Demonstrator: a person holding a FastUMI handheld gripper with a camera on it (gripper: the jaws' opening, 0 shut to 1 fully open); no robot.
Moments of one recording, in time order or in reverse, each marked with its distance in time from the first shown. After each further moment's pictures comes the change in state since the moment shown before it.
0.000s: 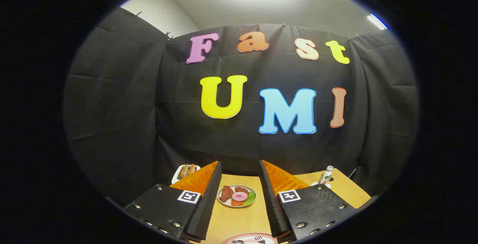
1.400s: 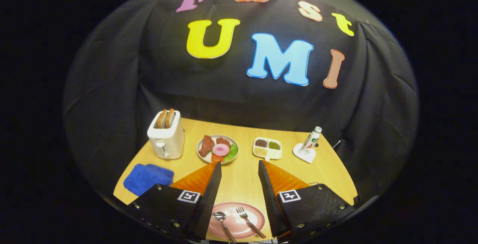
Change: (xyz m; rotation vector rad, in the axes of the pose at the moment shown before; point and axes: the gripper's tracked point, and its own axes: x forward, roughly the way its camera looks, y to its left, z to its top) arm -0.003 -0.040 -0.145 -0.101 0.526 -0.103
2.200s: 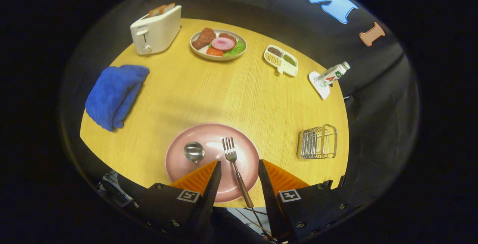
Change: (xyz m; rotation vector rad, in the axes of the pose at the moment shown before) arm 0.043 -0.010 -0.198 -0.232 0.675 -0.012
